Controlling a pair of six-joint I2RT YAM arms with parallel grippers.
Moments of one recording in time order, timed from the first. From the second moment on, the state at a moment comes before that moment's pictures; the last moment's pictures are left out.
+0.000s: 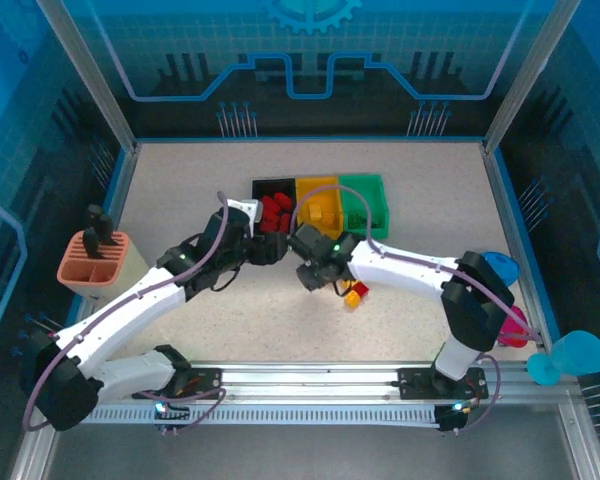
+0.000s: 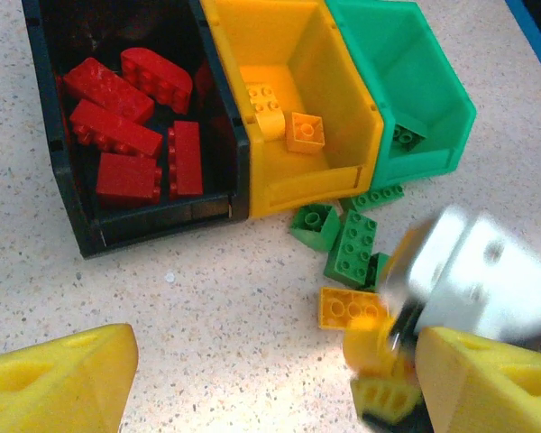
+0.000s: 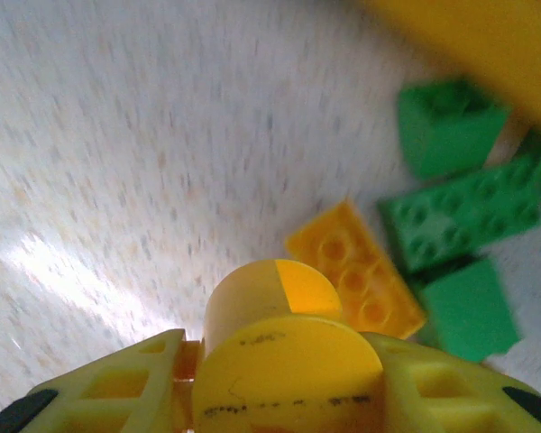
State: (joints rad) left arm -0.60 1.10 0.87 -0.44 -0.06 -0.51; right arm 0.91 1.68 1.23 -0.73 0.20 0.28
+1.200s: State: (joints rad) left arm -0.73 1.05 0.72 -0.46 -0.03 -0.55; right arm 0.62 1.82 1.59 -0.72 0.04 0.20
